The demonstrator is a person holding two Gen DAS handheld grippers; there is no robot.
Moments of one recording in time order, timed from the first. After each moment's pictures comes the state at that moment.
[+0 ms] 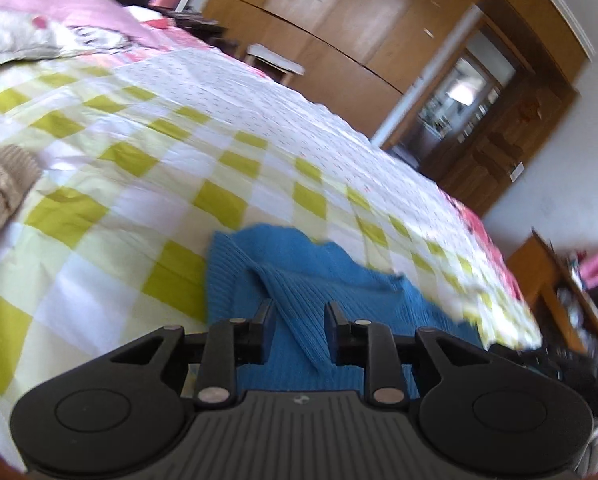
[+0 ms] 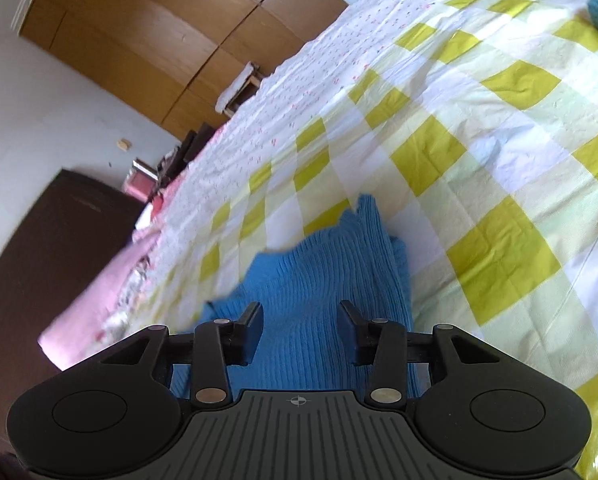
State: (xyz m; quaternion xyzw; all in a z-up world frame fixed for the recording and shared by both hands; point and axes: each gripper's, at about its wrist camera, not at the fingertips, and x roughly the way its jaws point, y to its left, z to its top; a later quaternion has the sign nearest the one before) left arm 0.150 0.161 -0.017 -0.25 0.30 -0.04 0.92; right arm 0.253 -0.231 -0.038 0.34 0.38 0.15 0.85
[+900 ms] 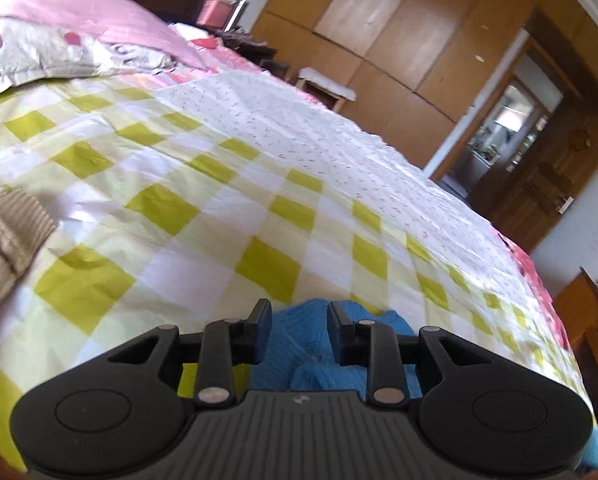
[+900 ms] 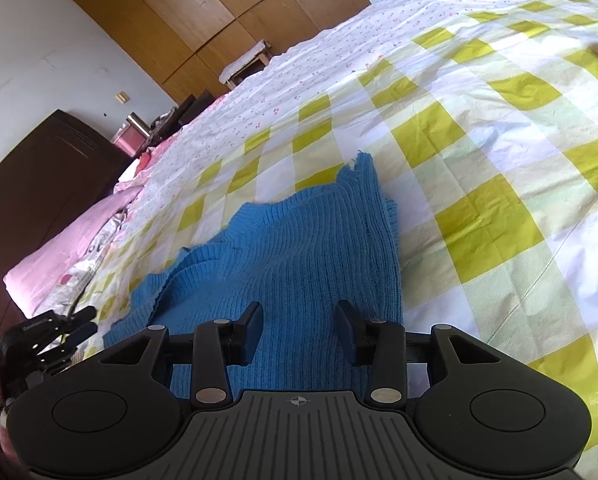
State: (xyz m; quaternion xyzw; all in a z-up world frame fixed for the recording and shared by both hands) left arm 0.195 0.194 -0.016 -0.27 0.28 0.05 0.92; right arm 0.224 -0.211 -0.037 0.25 0.39 0.15 0.87
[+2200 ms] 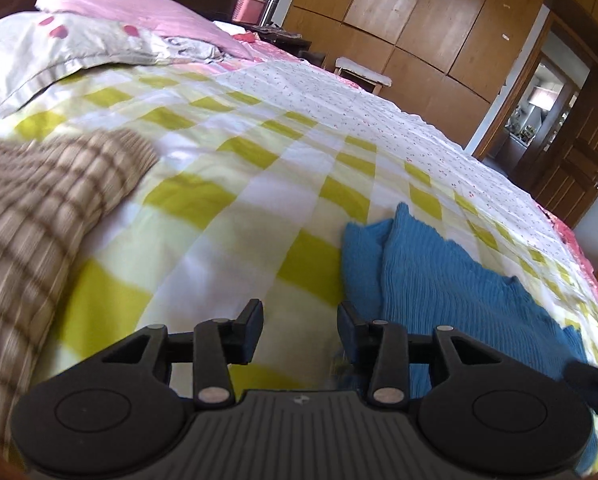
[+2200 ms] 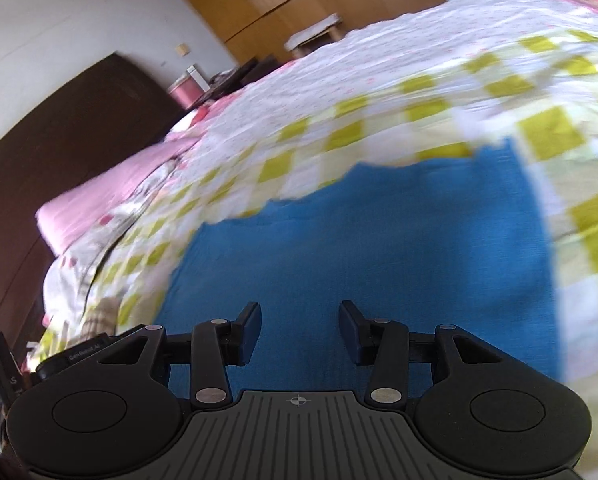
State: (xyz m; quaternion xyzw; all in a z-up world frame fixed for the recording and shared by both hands) left arm 0.122 0.191 -0.050 -0.24 0.31 0.11 0.91; right arm 0.215 -0.119 -0.019 0.19 0.40 0.25 0.86
